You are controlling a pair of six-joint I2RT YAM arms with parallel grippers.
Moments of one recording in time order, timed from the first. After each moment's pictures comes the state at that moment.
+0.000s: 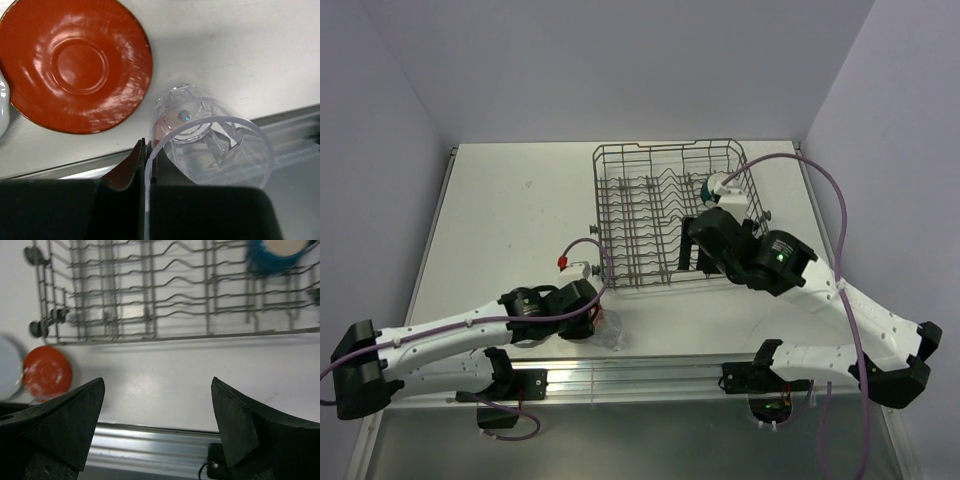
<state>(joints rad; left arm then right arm) -1.12 1.04 0.66 -0.70 -0.23 -1.07 0.92 1.12 1.33 -1.16 0.57 0.78</state>
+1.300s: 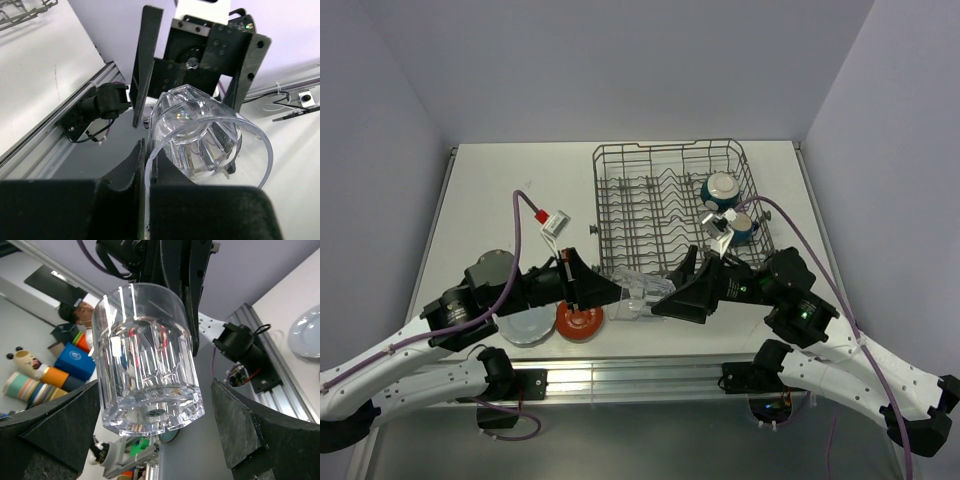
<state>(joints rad) -1.05 0.72 0.89 -0.22 0.22 -1.10 0.88 0.64 0.72 0.09 -0.58 1.03</state>
